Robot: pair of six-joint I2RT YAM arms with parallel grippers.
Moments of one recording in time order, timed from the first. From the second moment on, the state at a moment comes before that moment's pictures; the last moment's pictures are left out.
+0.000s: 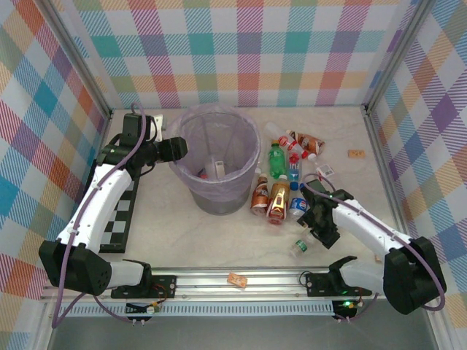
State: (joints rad) left arm -0.19 1.31 1.31 -0.77 0.18 -0.31; right arm 0.42 1.17 0.65 -1.00 0.07 1.23
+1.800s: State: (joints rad) left arm -0.19 1.31 1.31 -0.77 0.18 -0.30; right arm 0.42 1.23 0.74 -1.06 0.08 1.07
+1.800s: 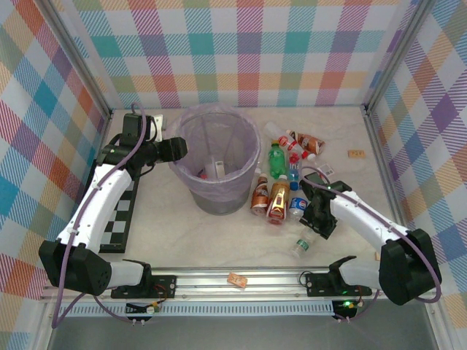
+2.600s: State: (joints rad) left arm -0.19 1.31 1.31 -0.77 0.18 -0.30; right arm 0.42 1.34 1.74 -1.23 -0.01 0.74
